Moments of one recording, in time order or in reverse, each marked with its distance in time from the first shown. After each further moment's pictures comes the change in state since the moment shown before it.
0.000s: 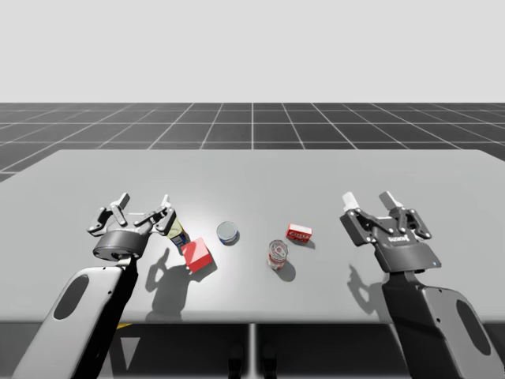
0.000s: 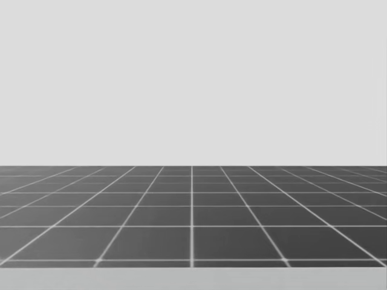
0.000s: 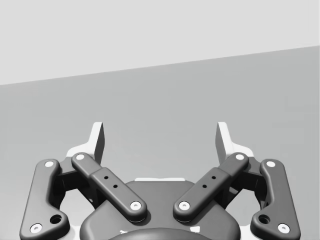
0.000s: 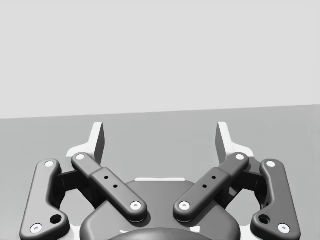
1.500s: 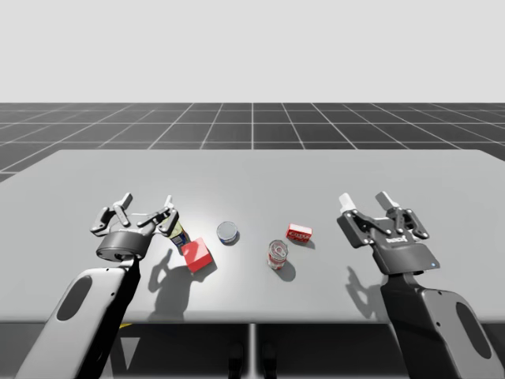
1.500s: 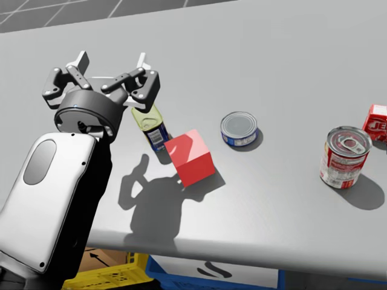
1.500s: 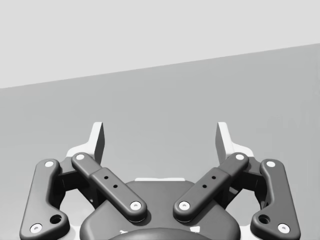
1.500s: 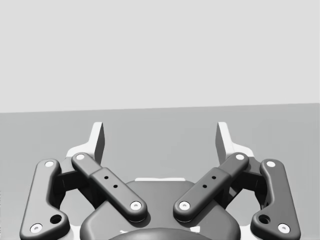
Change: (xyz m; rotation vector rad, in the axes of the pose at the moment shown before) left arm 0.001 -0.006 0.002 -0.013 -0.004 -0.013; right arm 0.002 0.006 0.002 0.022 0.016 0.001
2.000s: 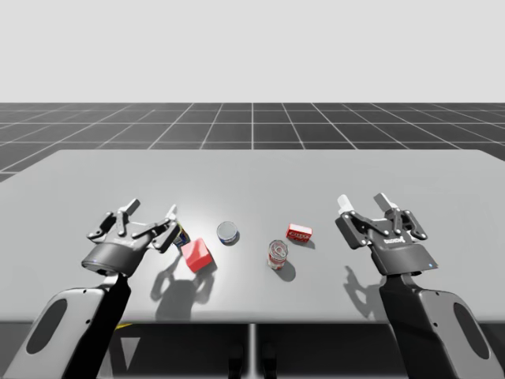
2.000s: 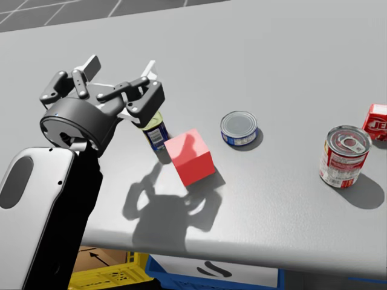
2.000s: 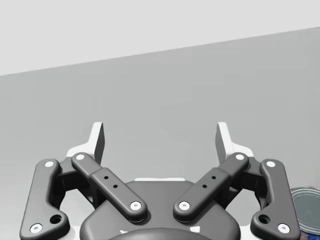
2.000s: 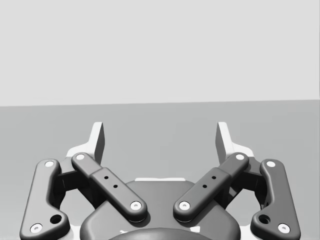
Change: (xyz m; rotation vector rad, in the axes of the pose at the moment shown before) left arm 0.013 0.003 0.028 -0.199 0.019 0.079; right arm -0.002 0.001 0.001 -0.002 0.015 0.013
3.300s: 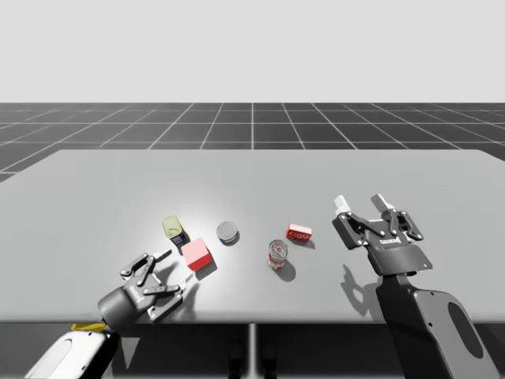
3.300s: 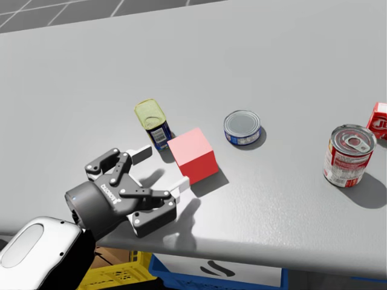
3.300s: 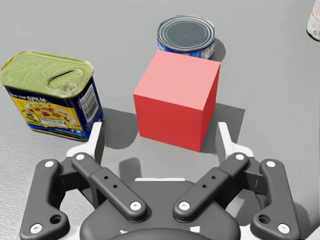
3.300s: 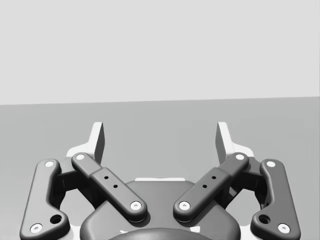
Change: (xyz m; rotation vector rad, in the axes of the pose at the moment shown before) left arm -0.093 0.008 0.056 -0.534 0.223 -0.010; right arm -0.003 0.005 0.000 -0.002 0.005 -0.004
